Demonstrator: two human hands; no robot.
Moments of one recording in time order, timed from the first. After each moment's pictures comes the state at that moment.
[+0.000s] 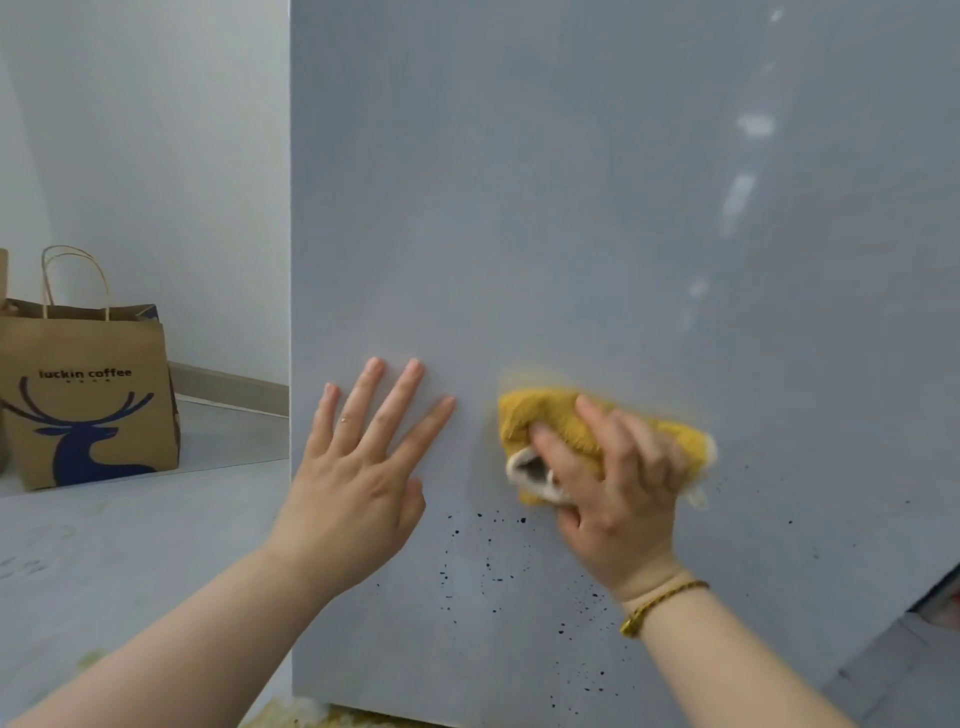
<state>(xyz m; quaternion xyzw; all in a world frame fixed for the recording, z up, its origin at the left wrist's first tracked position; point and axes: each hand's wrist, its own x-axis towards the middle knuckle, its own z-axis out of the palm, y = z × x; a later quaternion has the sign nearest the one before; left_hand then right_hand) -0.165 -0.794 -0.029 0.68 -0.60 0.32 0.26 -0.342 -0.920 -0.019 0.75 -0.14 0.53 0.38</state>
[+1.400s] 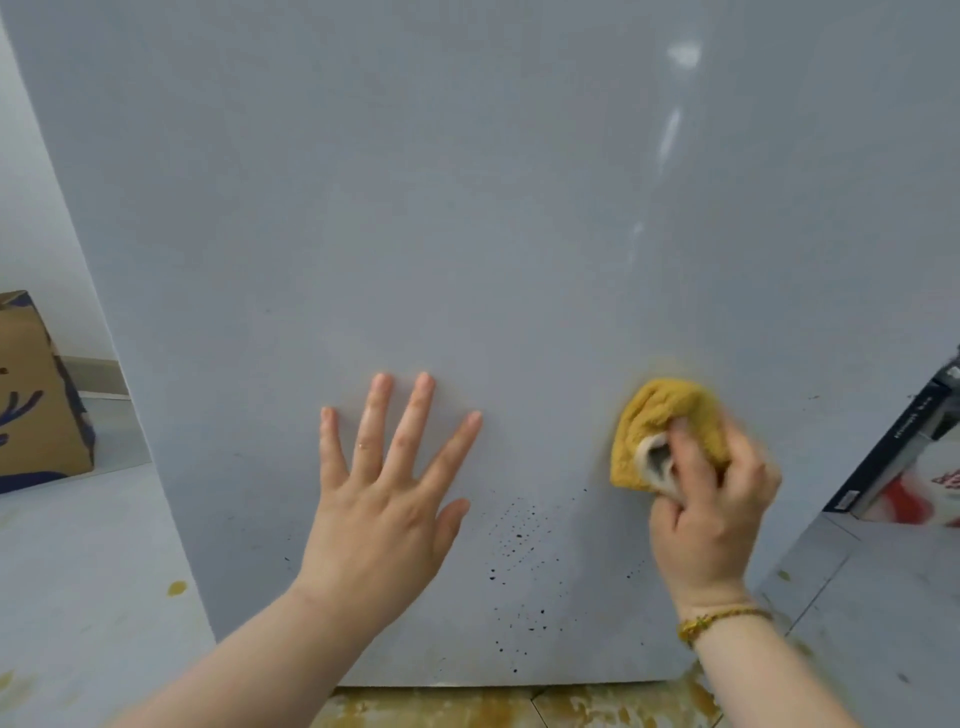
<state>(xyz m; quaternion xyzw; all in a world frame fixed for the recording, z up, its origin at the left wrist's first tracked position) -0.249 -0.836 -0.077 0.65 -0.62 0.36 0.23 -0.464 -0.955 -0.080 0.69 -0.33 0.58 0.29</state>
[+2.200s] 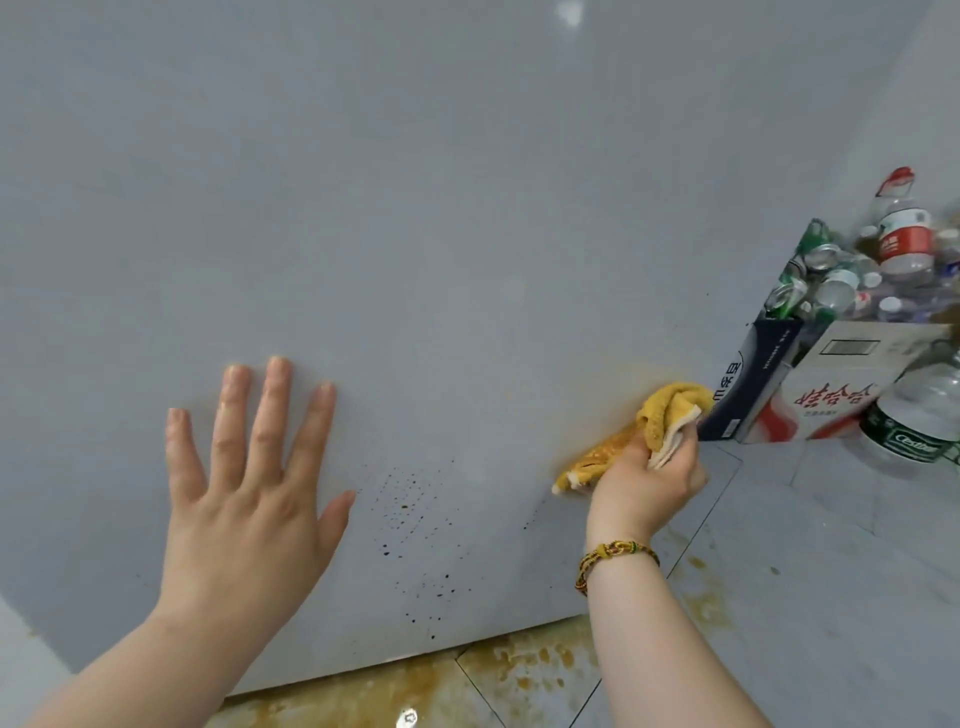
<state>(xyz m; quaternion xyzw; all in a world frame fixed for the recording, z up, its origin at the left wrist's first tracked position) -0.272 -0.842 -0.085 0.67 -0.61 0.35 0.23 -0.488 -0.952 -0.078 0.30 -0.59 0.72 -0.20</state>
